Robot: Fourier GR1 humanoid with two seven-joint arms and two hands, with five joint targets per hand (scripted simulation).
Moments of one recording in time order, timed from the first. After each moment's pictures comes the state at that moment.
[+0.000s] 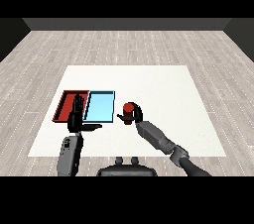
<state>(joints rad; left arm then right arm) -0.04 0.03 0.05 -1.60 0.08 -0.04 -0.42 -0.68 0.00 0.77 -0.59 -0.94 -0.50 -0.66</state>
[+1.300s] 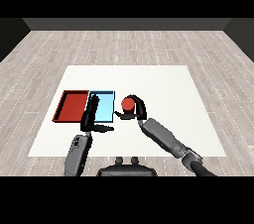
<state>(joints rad) -0.06 0.01 -0.12 -1.60 0.04 0.00 -0.29 -0.59 -0.16 0.72 -1.19 -0.58 -0.71 -0.44</state>
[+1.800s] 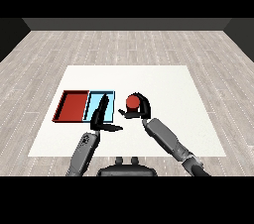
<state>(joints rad) -0.13 0.00 -0.26 -1.52 0.07 0.12 -0.27 -0.52 -0.16 0.59 -1.29 -0.46 -0.62 -0.36</state>
